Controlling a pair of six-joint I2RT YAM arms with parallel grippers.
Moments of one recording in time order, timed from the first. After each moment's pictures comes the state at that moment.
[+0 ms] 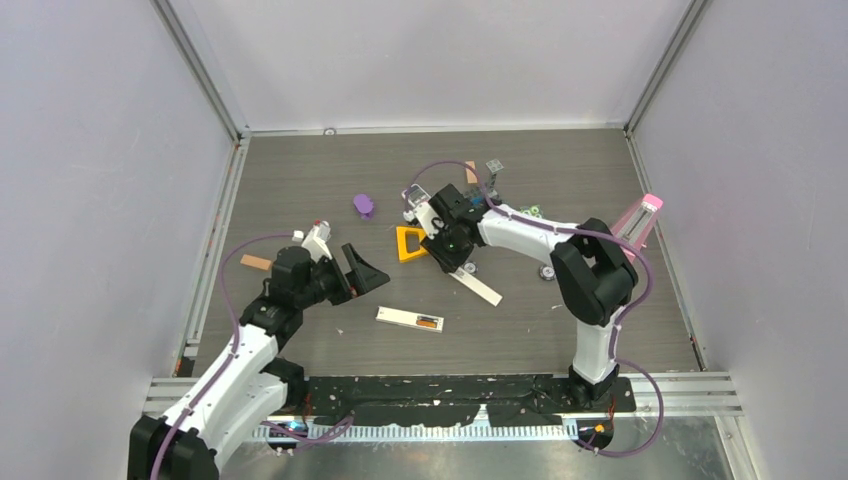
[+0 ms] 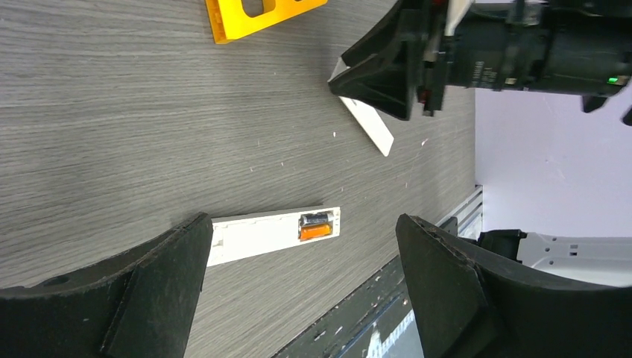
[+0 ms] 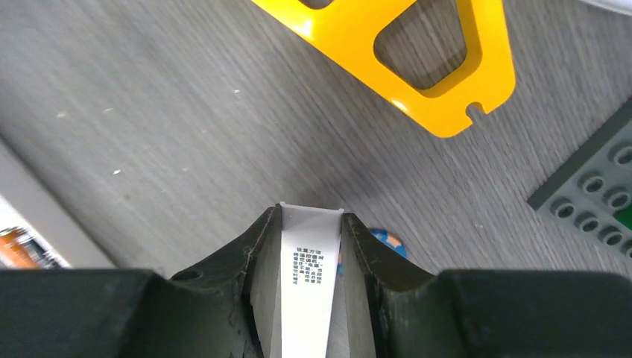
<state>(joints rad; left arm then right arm) -0.33 0.76 0.40 -0.15 0.40 -0.79 0.70 1.92 1.33 -0.59 -0.11 -0.25</state>
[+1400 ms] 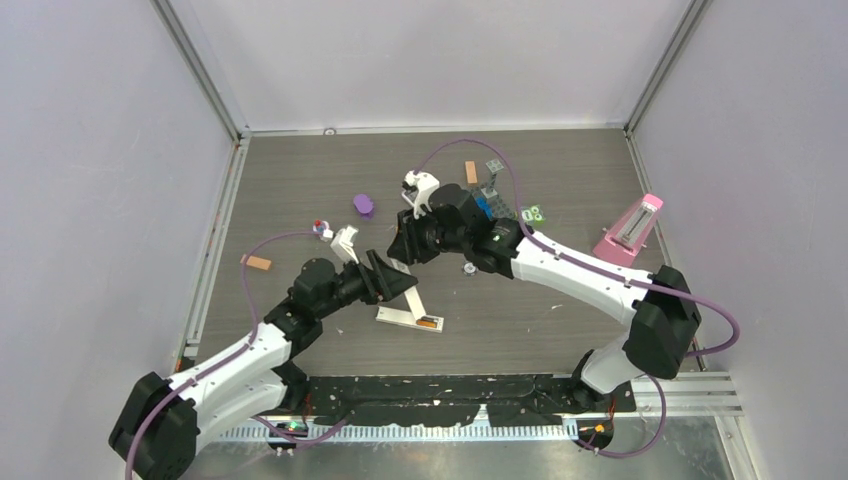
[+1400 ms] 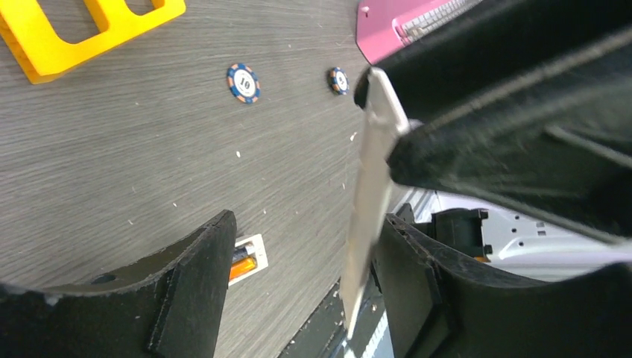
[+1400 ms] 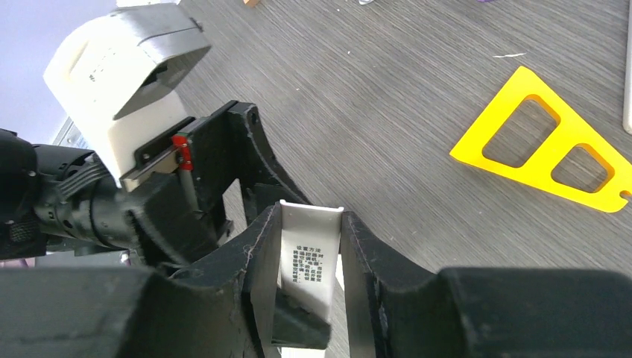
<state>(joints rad) -0.61 0.87 0.31 0.33 0.30 -0.89 0.90 1.51 1.23 -0.24 -0.16 0.41</state>
